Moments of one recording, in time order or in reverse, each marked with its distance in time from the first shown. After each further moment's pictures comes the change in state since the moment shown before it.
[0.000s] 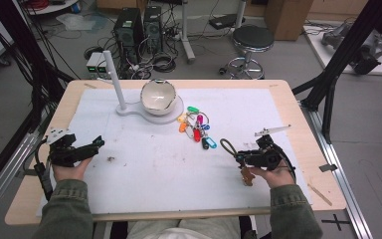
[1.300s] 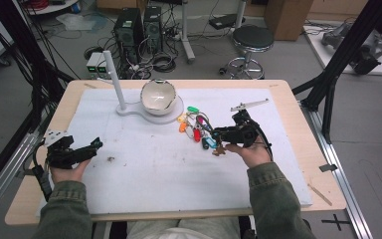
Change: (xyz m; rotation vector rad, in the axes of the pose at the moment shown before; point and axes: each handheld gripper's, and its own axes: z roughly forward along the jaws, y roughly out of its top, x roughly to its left) left arm 0.002 -0.003 -0.005 -0.001 0.015 -0.004; right arm 0.046 0.081 0.020 -0.073 0.046 -0.066
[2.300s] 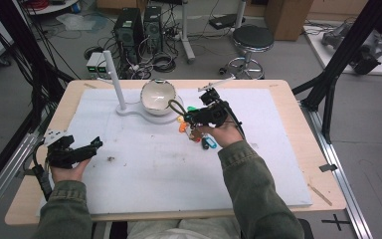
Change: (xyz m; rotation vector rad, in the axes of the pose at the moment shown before) left arm 0.001 0.000 0.002 -0.003 -0.009 -0.005; right arm 0.036 0.071 0.046 0.017 0.017 -0.092
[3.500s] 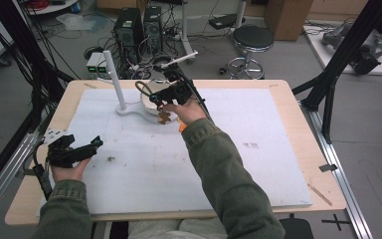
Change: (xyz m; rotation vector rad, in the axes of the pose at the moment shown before) left arm 0.001 0.001 0.002 -0.012 -0.013 -0.012; right arm 0.036 0.082 0.052 0.001 0.064 0.033
